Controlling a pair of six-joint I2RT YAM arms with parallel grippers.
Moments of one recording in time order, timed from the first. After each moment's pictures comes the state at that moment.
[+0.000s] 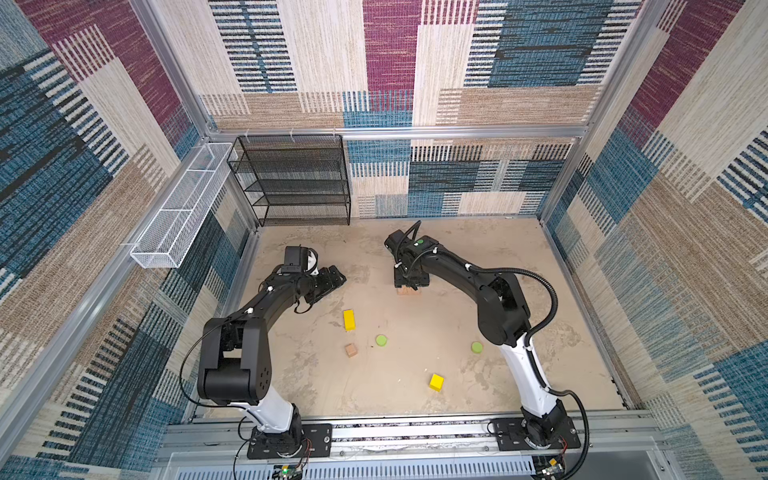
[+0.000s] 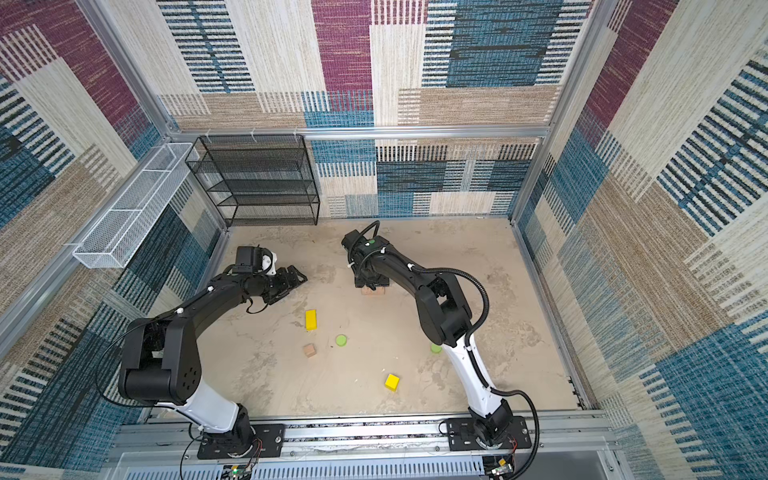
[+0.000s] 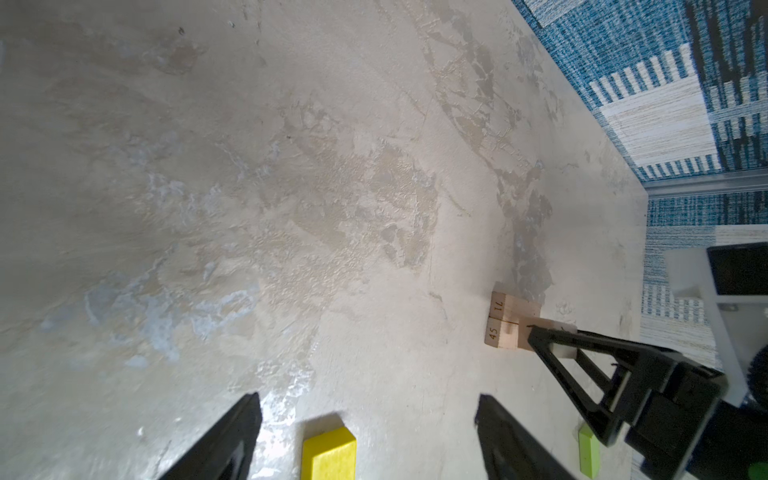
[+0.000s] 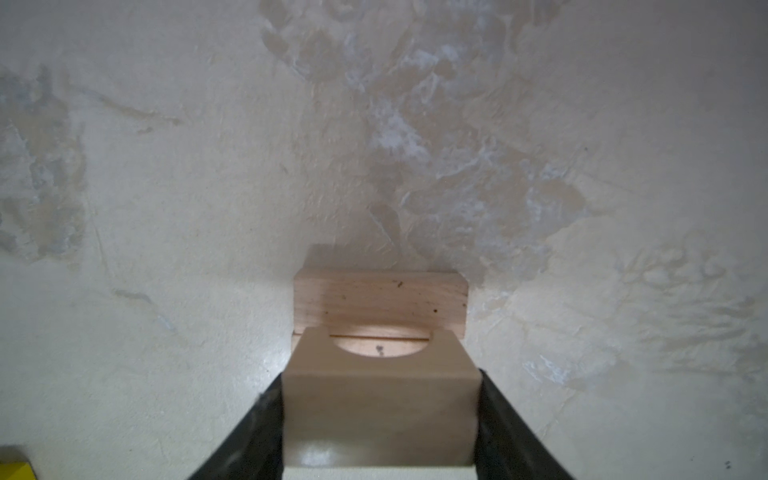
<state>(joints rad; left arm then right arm) -0.04 1.62 1.03 -0.36 0.40 -0.53 0.66 2.31 2.04 -1.03 0.19 0.60</state>
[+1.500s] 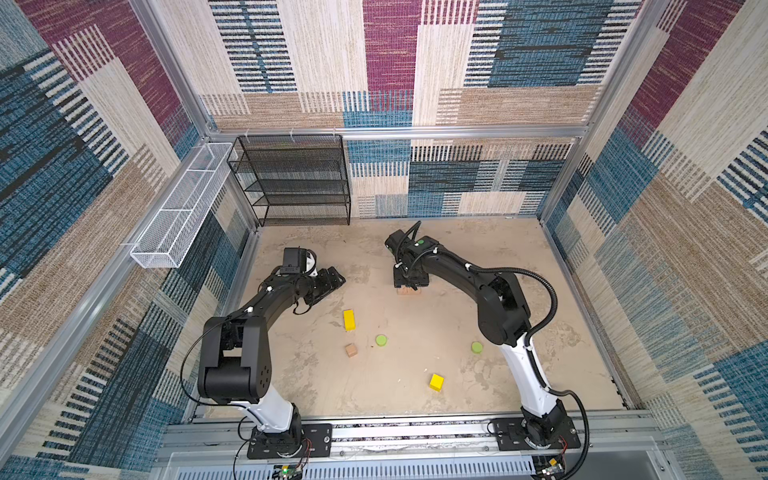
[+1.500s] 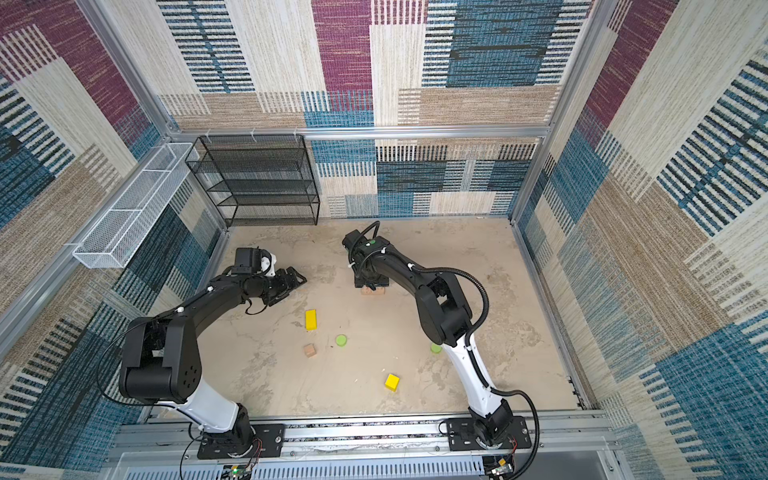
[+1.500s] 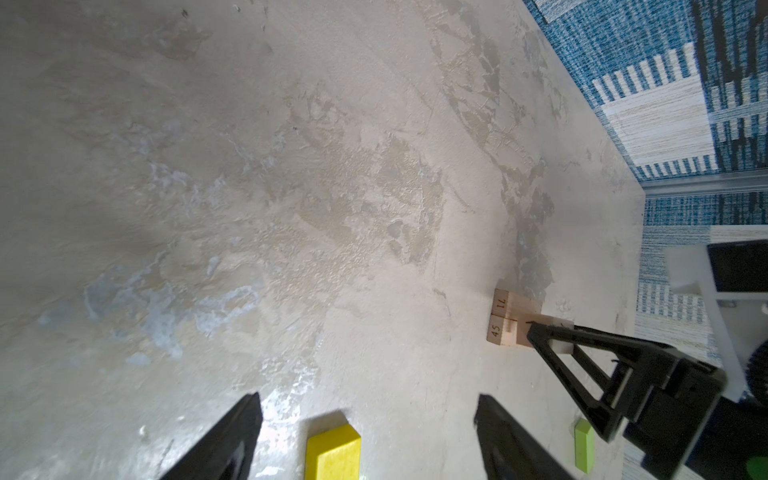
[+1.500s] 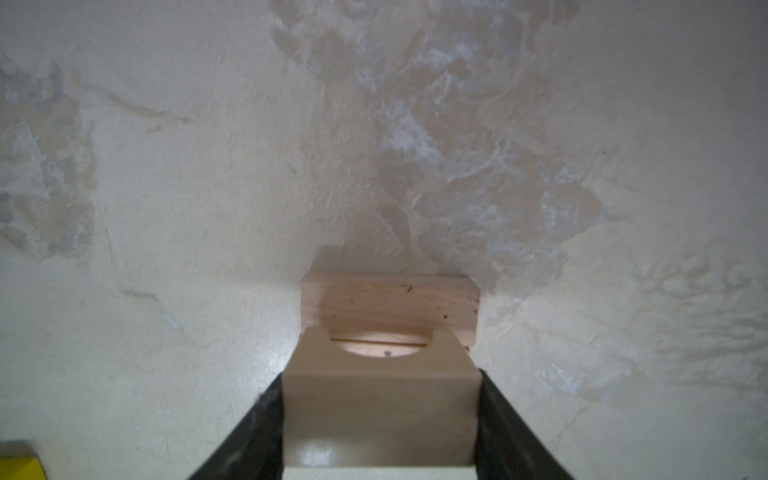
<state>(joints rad) -0.03 1.63 1.02 -0.35 0.42 -0.53 0.66 2.31 2.03 -1.01 0.17 0.59</state>
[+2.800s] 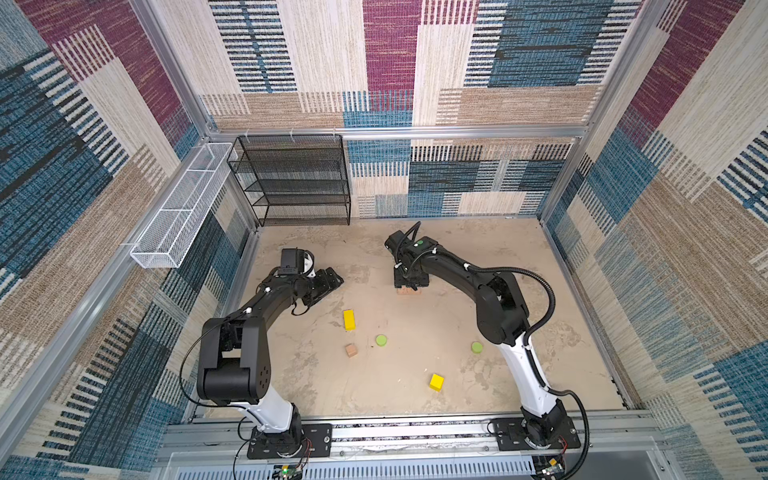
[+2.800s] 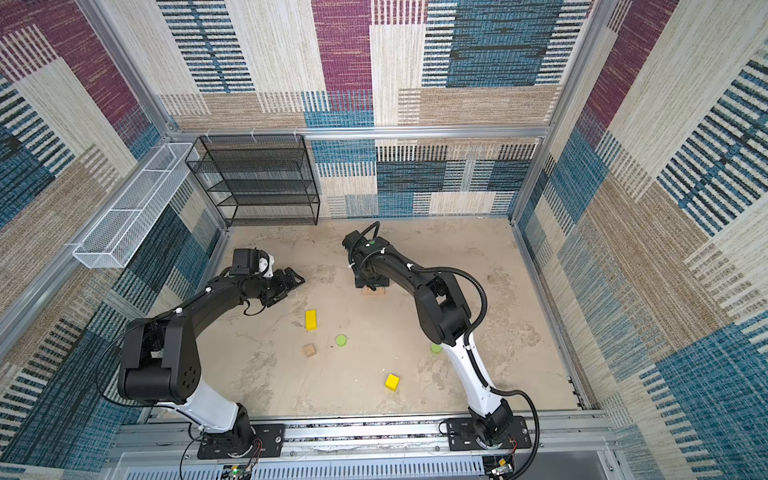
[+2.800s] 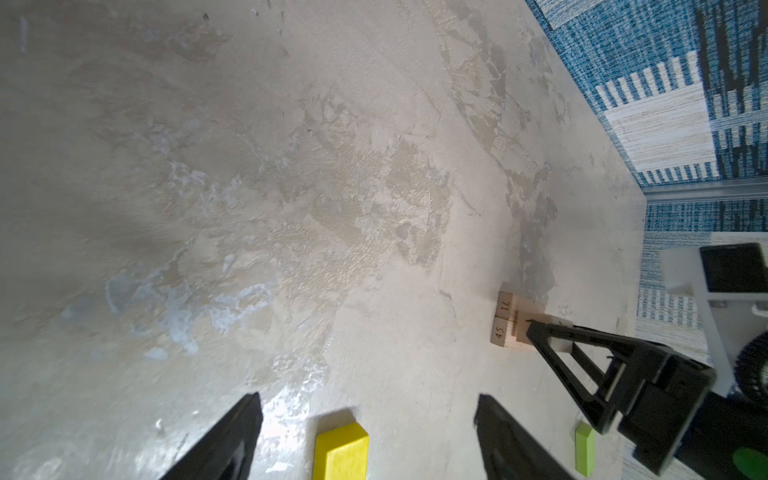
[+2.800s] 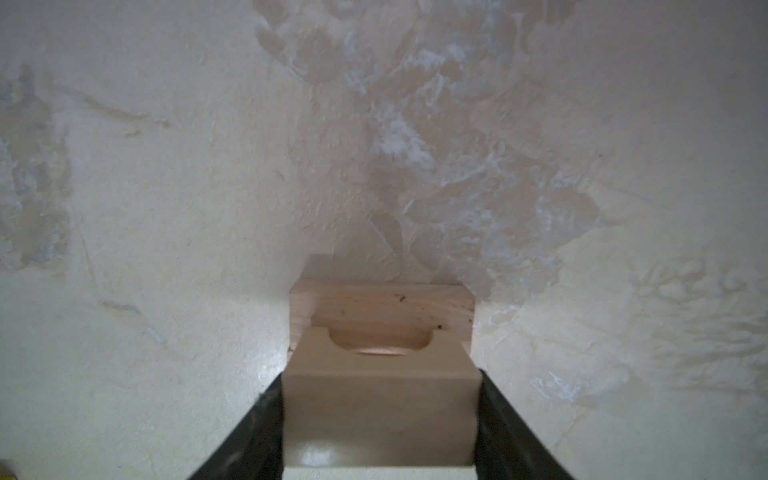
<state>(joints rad) -0.01 1.62 1.01 -0.35 0.42 -0.53 0.65 2.33 2.04 -1.02 0.18 0.59</state>
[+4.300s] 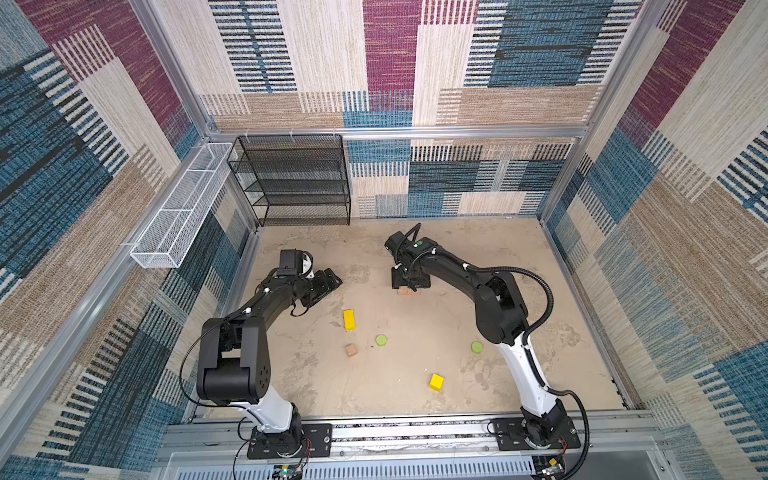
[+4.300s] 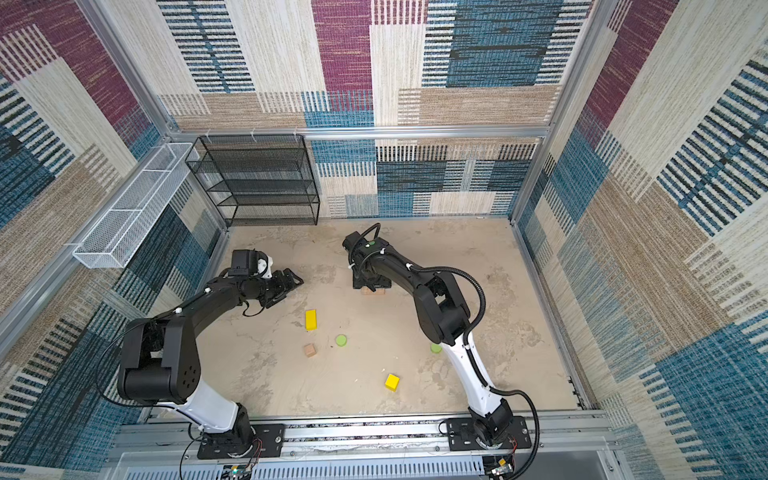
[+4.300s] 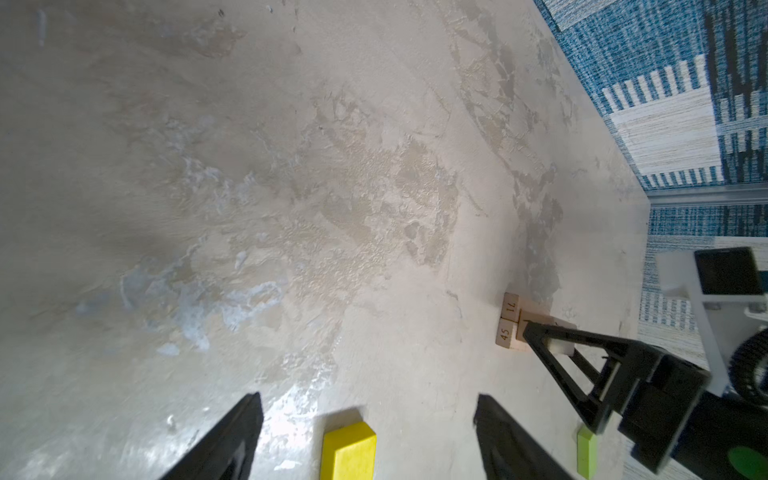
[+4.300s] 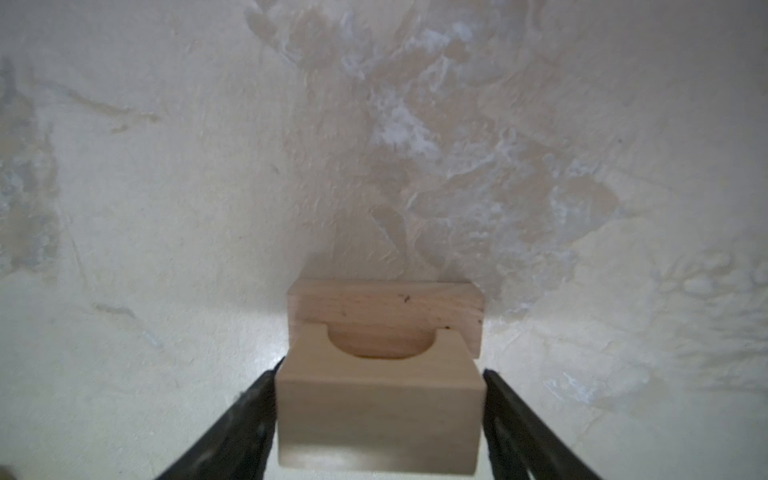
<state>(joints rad) 0.00 1.62 1.00 -0.35 0.43 -0.53 0.65 2.33 2.03 -1.02 0.17 0.61</state>
